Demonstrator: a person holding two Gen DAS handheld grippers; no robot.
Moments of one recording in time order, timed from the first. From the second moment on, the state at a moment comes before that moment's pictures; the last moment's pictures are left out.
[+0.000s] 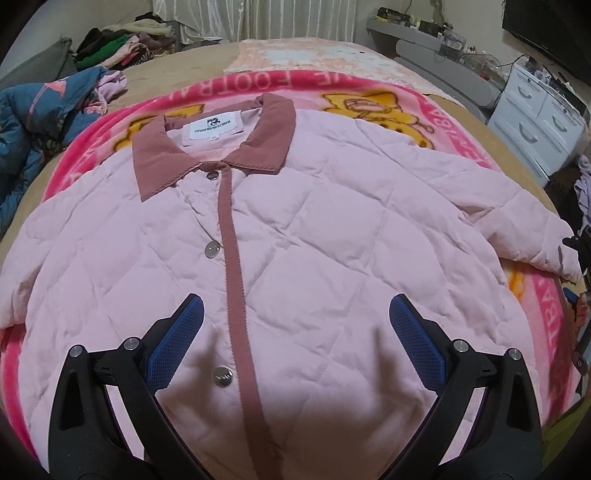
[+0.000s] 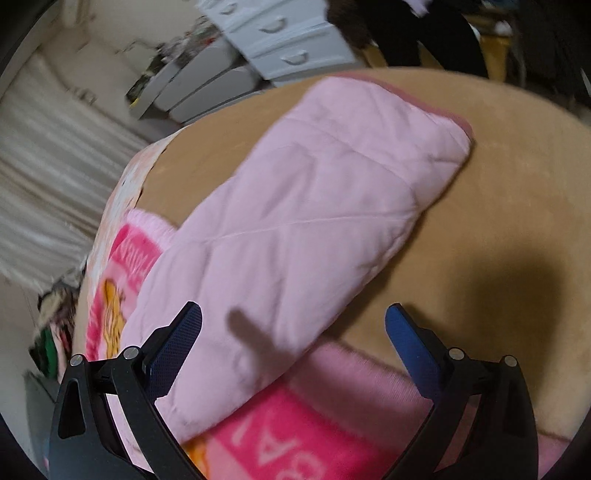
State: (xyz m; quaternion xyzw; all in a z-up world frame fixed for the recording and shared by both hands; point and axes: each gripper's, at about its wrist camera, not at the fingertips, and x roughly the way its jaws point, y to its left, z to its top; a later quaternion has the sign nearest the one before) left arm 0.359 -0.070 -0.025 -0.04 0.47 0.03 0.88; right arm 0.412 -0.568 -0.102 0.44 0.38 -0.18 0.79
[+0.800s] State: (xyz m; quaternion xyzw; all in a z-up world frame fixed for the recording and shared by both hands) left arm 0.366 -0.010 -0.005 -0.07 0.46 0.07 0.89; right arm 0.416 -0.545 -0.005 0.41 0.21 -0.04 0.89
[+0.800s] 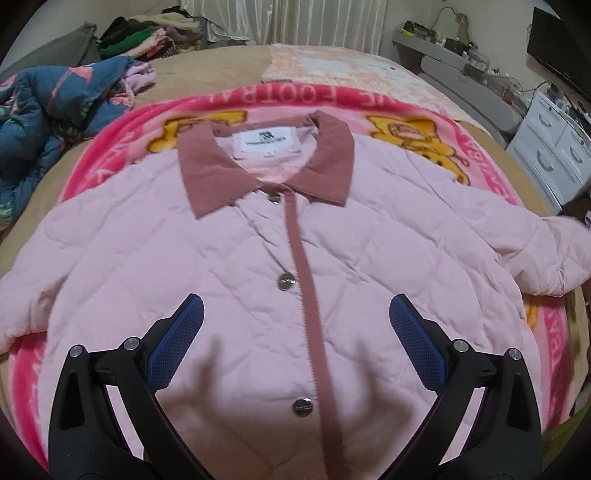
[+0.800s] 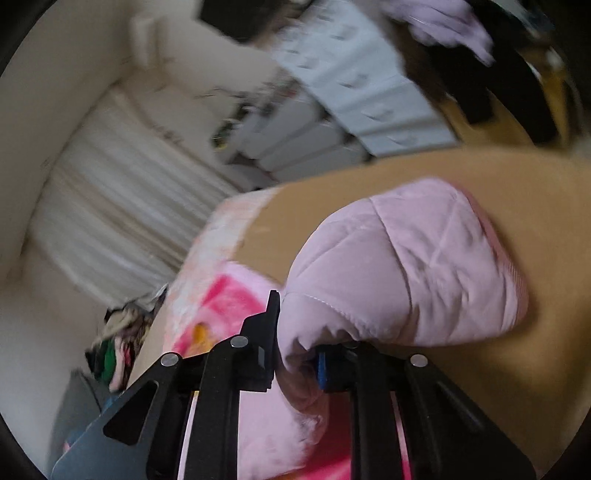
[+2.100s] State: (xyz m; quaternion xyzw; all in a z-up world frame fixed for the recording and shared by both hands) left arm 0.290 0.114 0.053 -0.19 0.39 0.08 0.90; right arm 0.377 -0.215 0.083 0.10 0.23 0.28 0.93
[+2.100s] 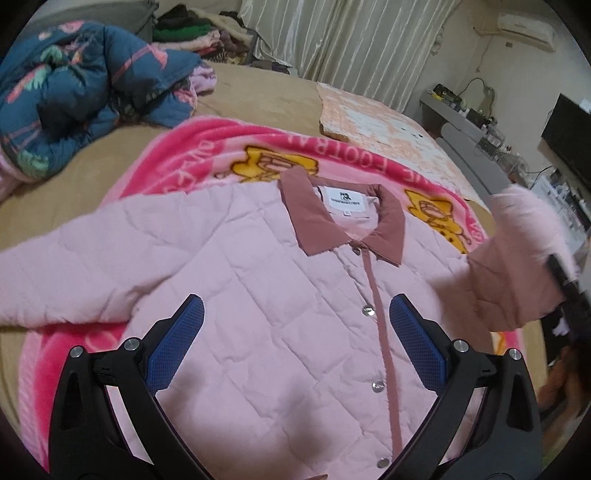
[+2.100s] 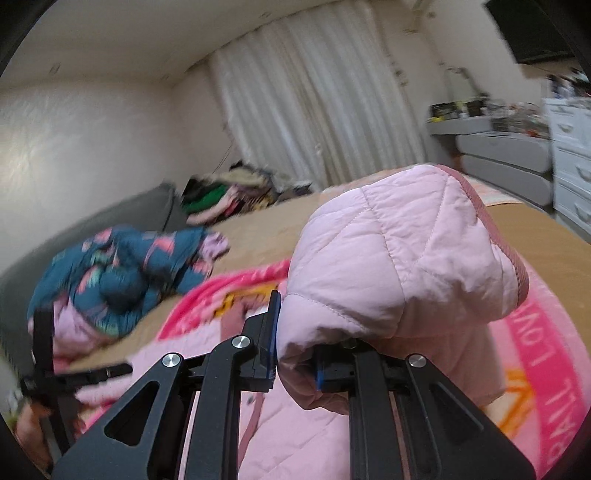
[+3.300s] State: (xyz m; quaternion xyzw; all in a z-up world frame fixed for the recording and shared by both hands) left arm 0.285 0.109 0.030 -0.29 0.43 0.00 0.85; right arm 0.334 -0.189 -0.003 0.15 0.37 0.30 0.86
